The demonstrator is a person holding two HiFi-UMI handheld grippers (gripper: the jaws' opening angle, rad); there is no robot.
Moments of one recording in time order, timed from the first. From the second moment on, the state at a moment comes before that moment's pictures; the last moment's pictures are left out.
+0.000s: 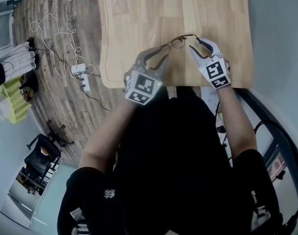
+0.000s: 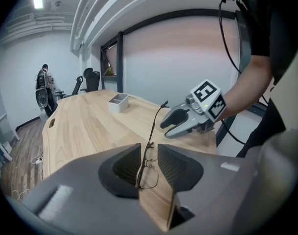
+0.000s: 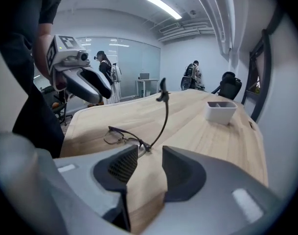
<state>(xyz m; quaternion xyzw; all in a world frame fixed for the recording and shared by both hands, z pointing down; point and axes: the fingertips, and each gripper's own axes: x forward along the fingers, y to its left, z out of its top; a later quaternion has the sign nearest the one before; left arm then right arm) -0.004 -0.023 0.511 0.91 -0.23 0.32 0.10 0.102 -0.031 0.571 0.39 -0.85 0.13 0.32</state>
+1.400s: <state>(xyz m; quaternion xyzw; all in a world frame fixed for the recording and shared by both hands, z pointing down) 0.028 -0.029 0.564 0.93 -0.13 0.33 0.08 0.091 -0.033 0.551 0.45 -0.81 0.35 0.11</state>
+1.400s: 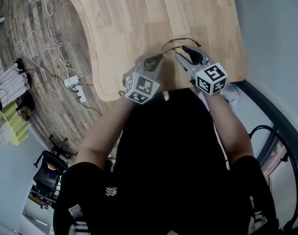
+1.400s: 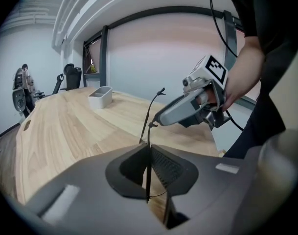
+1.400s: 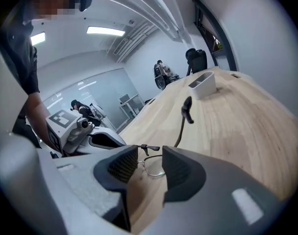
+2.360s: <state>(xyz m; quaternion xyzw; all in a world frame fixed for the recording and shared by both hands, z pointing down) -0.003 -0.010 0.554 0.92 -0.19 0.32 0.06 0.026 -0.021 0.489 0.32 -0.89 0.31 0.10</state>
